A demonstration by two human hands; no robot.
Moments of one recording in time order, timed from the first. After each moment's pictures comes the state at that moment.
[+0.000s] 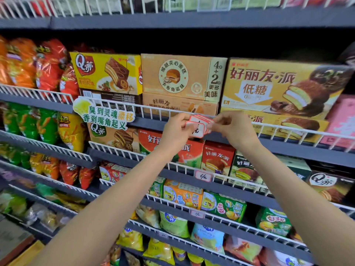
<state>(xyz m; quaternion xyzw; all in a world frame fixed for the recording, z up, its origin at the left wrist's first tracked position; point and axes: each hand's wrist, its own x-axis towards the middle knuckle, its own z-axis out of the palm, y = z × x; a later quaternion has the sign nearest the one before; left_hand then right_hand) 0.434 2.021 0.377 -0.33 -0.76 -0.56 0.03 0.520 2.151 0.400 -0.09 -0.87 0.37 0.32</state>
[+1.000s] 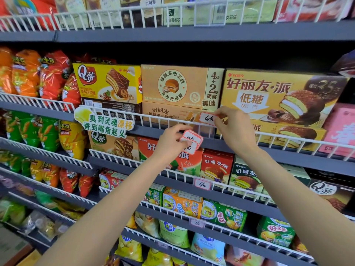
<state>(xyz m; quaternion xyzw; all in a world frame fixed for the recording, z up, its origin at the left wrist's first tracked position) 0.432 2.007 0.377 -0.33 -0.77 -0.54 -0.04 0.510 2.156 0.411 -0.12 -0.89 0.16 0.41</state>
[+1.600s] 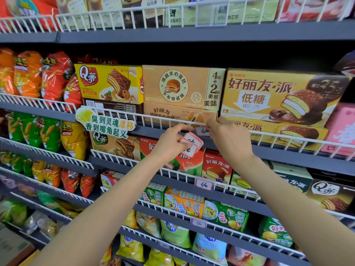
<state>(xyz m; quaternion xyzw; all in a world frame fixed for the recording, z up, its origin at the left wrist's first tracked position) 0.422 2.003 0.378 -0.36 -0.80 -0.48 -0.04 0.508 2.142 0.392 -0.07 -0.90 -0.12 0.41</state>
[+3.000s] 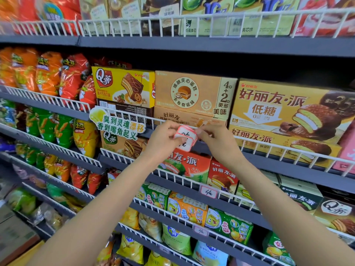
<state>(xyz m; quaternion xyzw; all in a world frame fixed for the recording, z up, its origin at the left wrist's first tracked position) 0.427 1.972 0.397 -0.28 -0.77 -0.58 0.01 0.498 2.110 0.411 -0.01 -0.91 0.29 0.30</state>
